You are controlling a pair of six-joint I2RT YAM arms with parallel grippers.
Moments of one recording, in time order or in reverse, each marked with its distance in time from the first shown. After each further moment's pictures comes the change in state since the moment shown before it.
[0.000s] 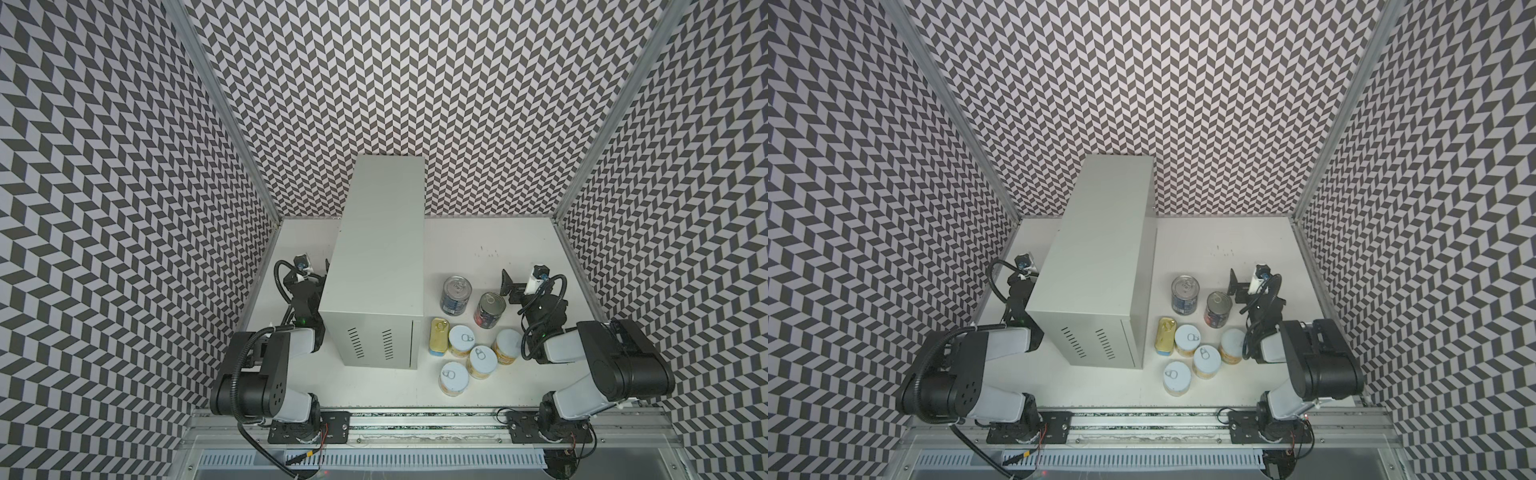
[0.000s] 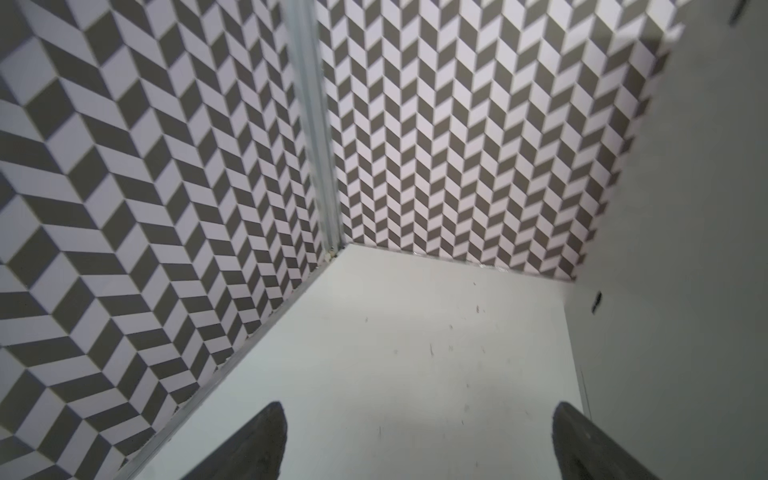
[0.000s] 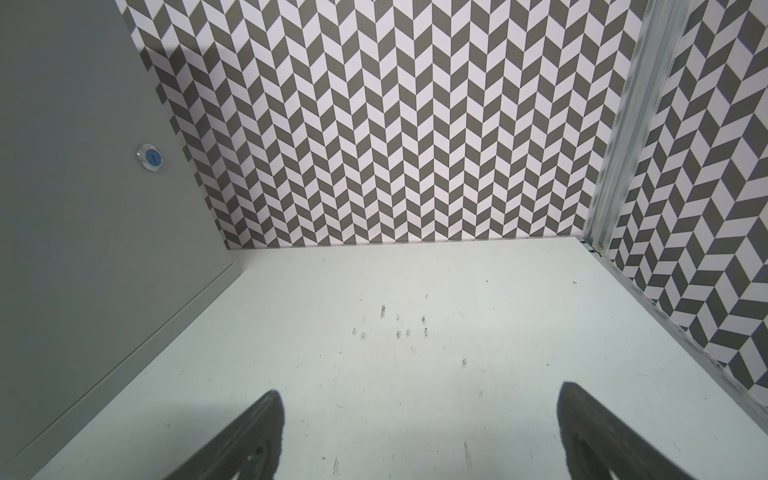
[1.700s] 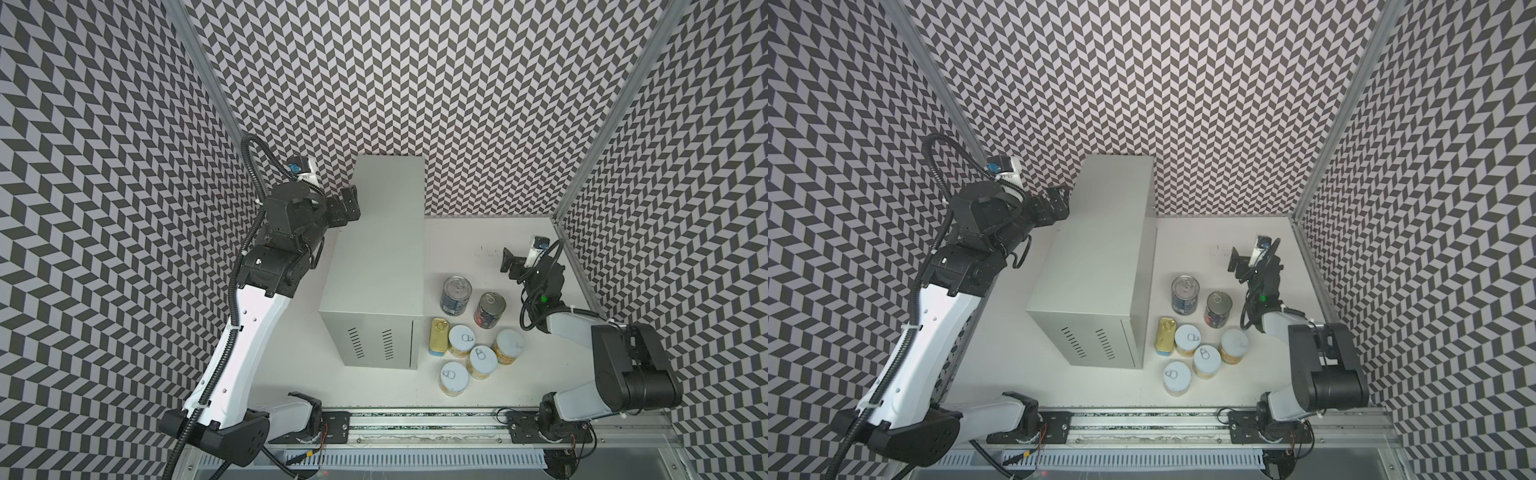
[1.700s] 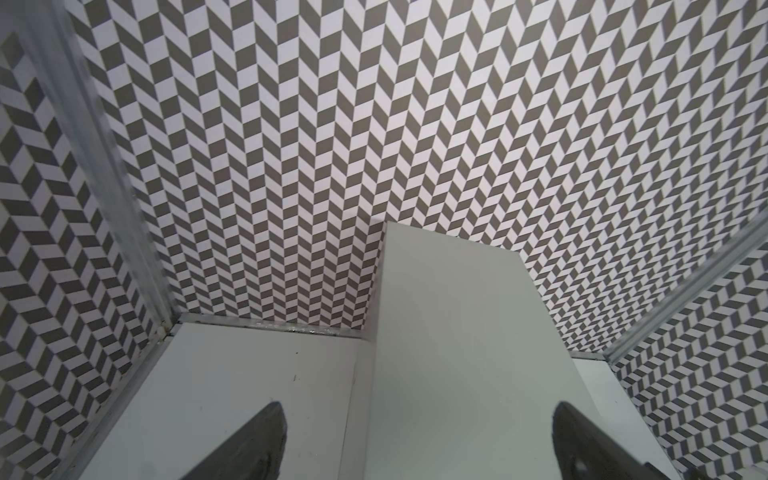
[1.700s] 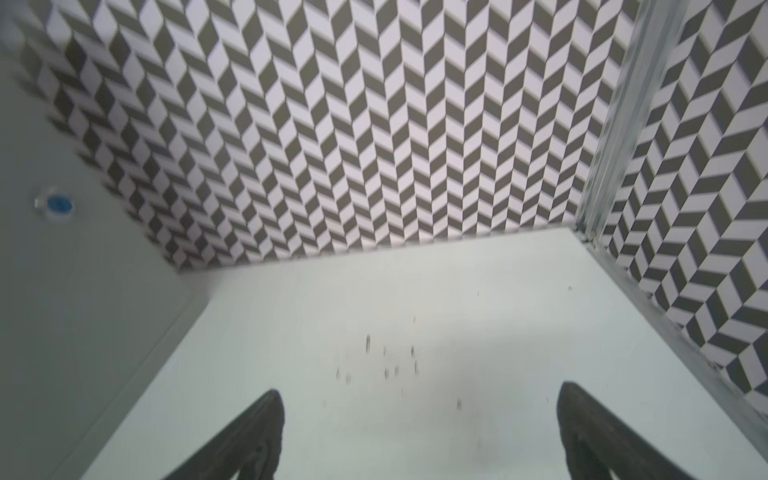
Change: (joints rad) left arm -0.288 -0.186 1.215 -1.459 0.200 -0.218; right arm 0.008 -0.088 0.400 -0.653 0.106 0.104
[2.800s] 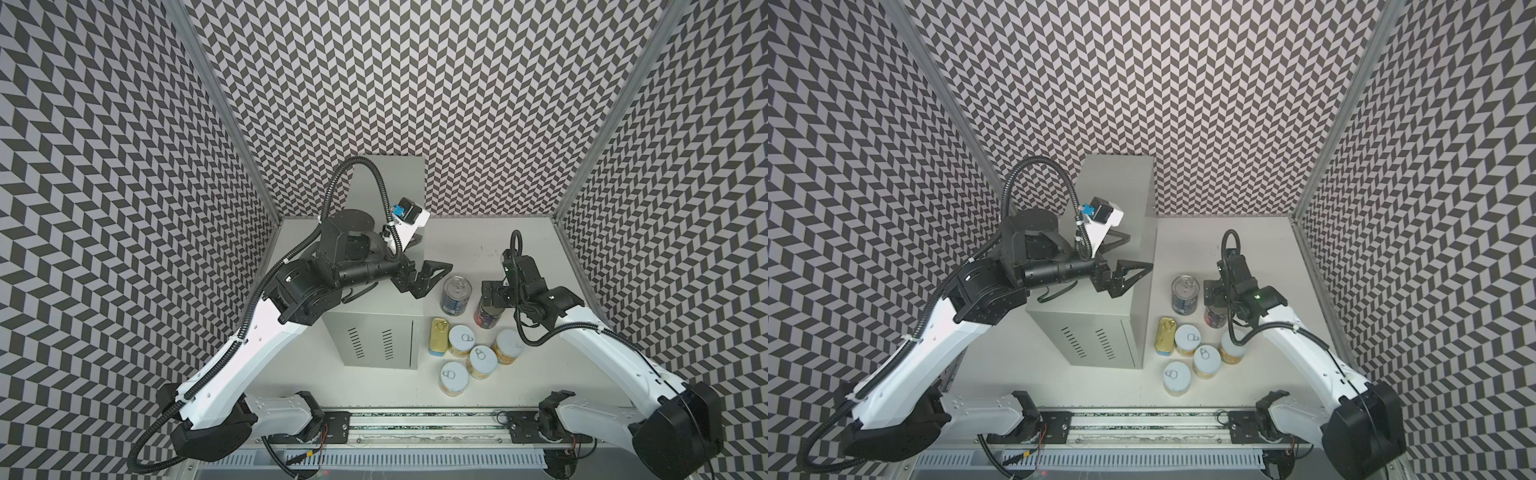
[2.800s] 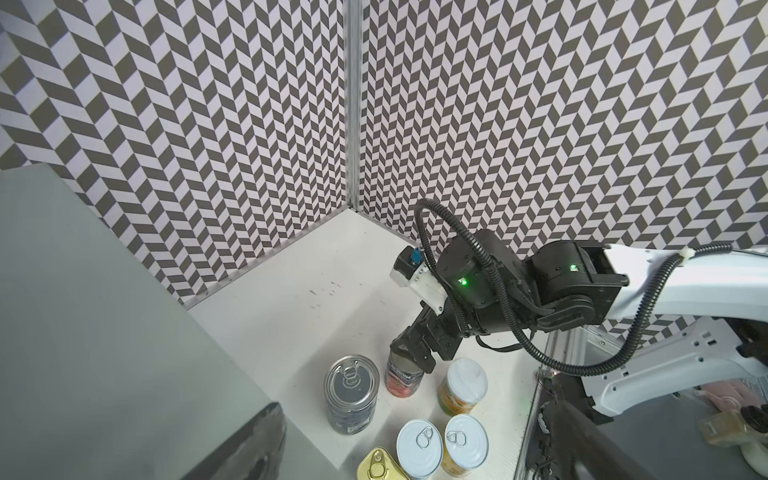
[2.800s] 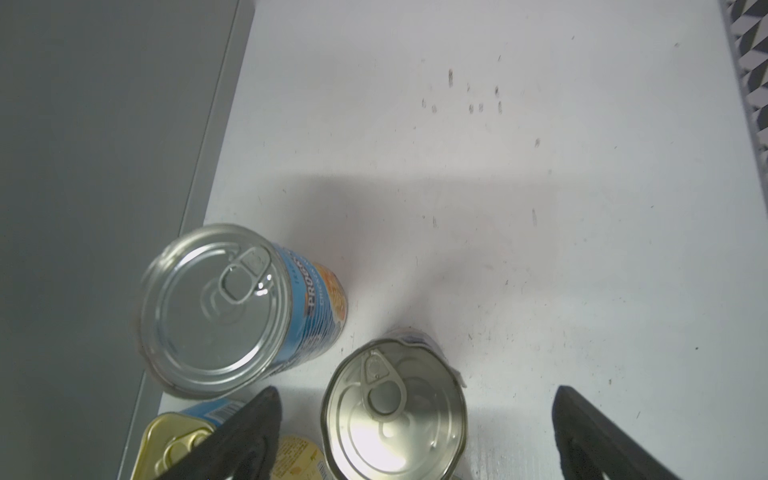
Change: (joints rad) left arm -0.520 -0.004 0.029 -0.167 0.401 0.230; right arm 0.375 -0.293 0.253 -1.246 0.101 0.201
